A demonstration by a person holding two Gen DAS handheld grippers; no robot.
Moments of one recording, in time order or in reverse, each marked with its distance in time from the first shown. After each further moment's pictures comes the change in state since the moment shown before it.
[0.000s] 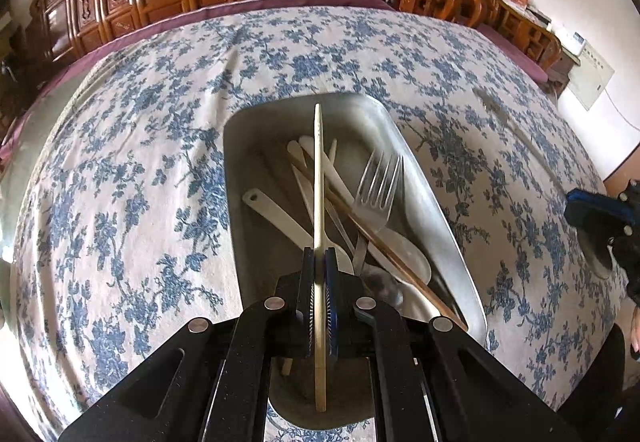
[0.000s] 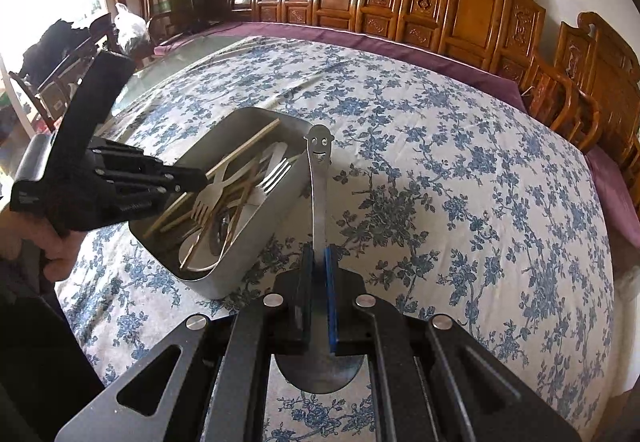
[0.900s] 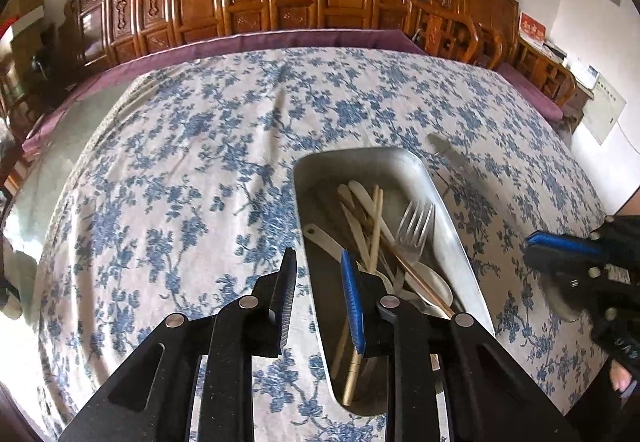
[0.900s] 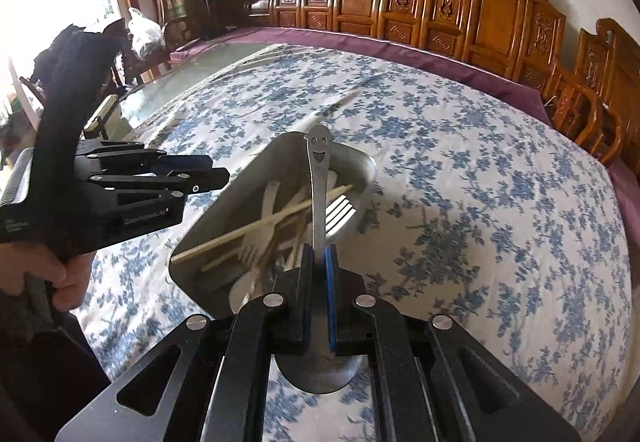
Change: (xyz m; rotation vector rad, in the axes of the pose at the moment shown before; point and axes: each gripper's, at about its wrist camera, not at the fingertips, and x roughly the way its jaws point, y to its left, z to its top) left arm -0.042 0.034 0.007 -0.073 -0.131 0.062; right arm 0.019 0.045 0.037 0.004 -0.011 0.067
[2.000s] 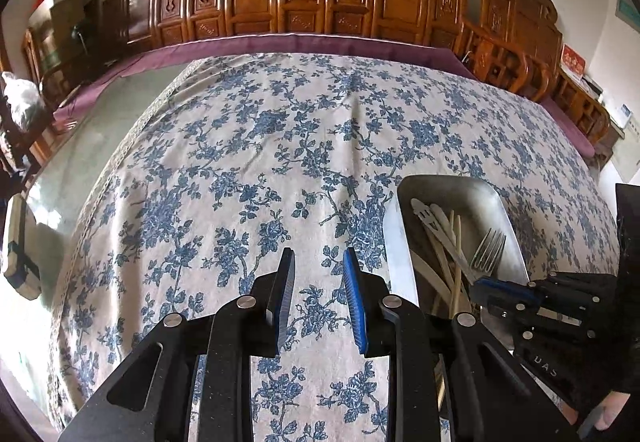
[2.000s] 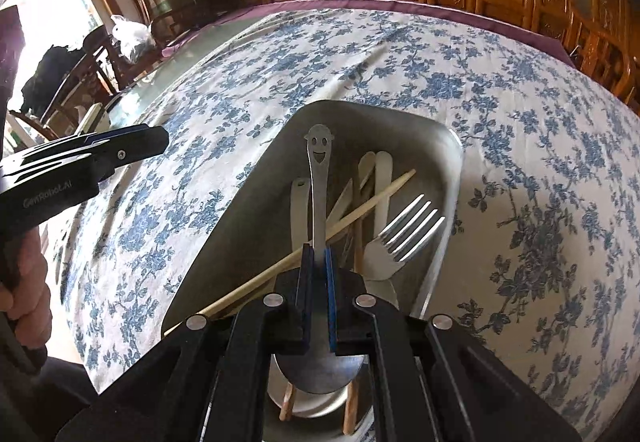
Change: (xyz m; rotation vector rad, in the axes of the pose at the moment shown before) left arm -0.001 0.064 0.004 -0.124 -0.011 0.090; right arm 0.094 0.024 0.016 0.127 0.099 0.080
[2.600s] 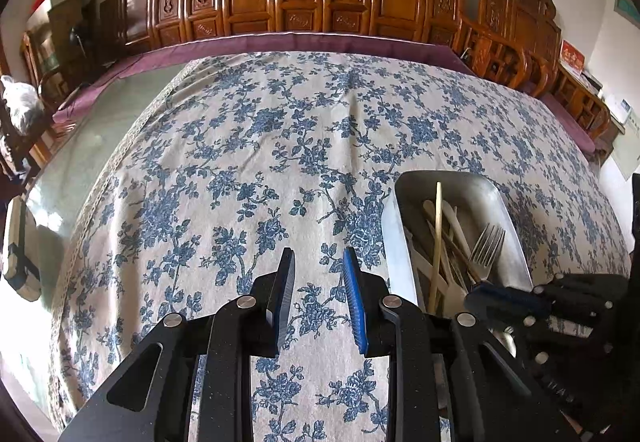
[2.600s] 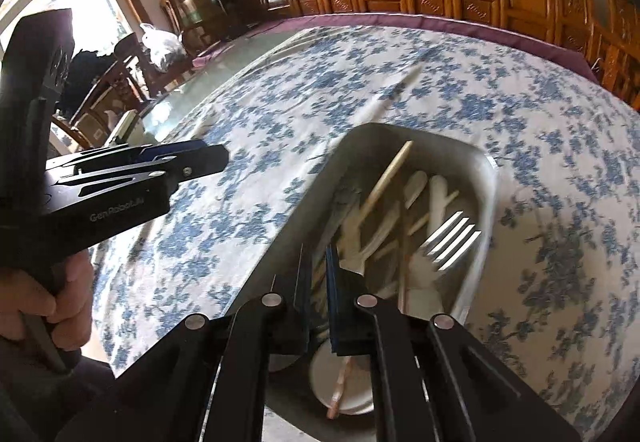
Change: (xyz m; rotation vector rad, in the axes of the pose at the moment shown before) left arm 0.001 -0.003 -0.002 0.011 0.004 0.003; right arm -0.019 0.015 0.002 -0.033 -0.057 0.093
